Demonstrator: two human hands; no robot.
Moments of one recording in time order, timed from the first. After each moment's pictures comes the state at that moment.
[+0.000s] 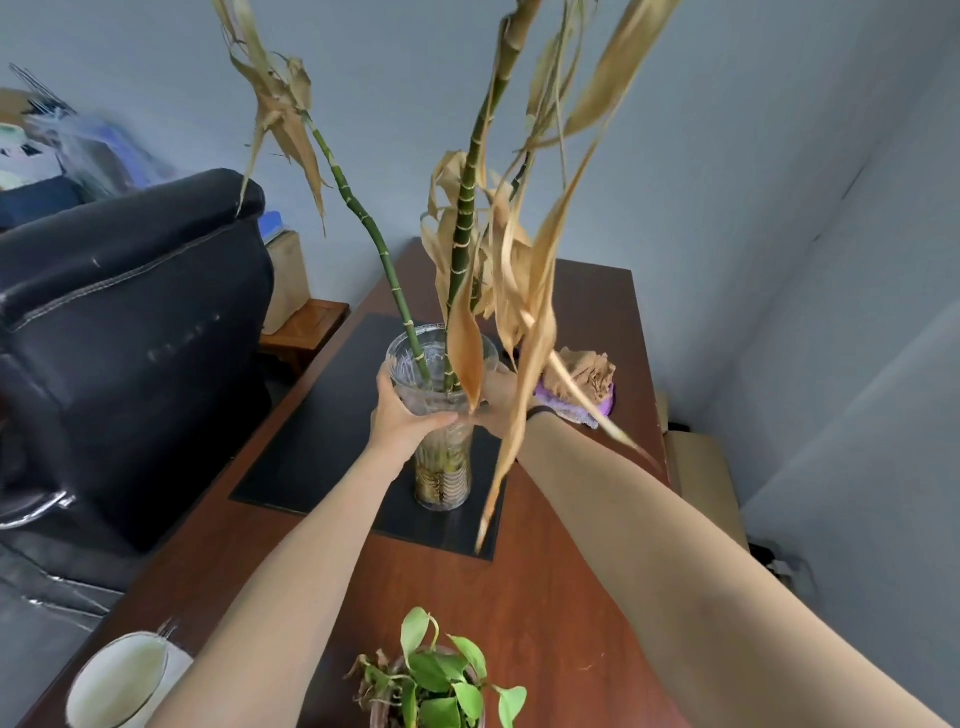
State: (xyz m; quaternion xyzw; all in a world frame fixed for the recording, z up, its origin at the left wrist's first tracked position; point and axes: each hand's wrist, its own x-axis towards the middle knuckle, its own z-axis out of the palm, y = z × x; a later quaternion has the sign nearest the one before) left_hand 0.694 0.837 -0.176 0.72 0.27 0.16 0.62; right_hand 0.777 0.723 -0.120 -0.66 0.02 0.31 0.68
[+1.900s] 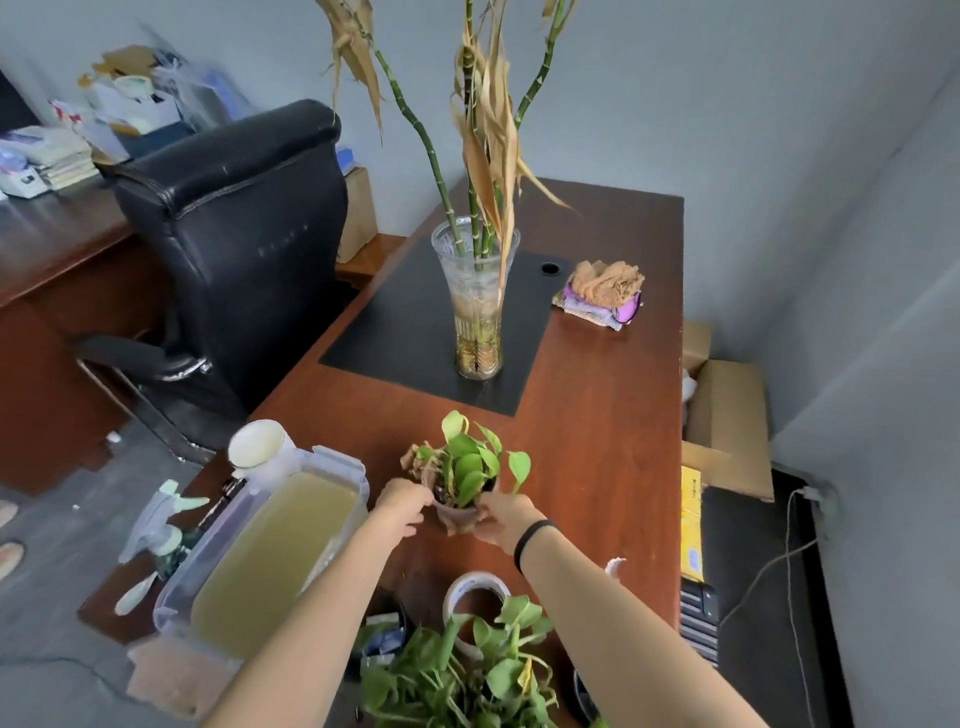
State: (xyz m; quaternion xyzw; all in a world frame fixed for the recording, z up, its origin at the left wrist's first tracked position) left_hand 0.447 0.695 -0.242 0.64 0.54 -0.07 0.54; right_hand 0.527 0.571 -0.271 -0.65 0.10 0.49 0.56
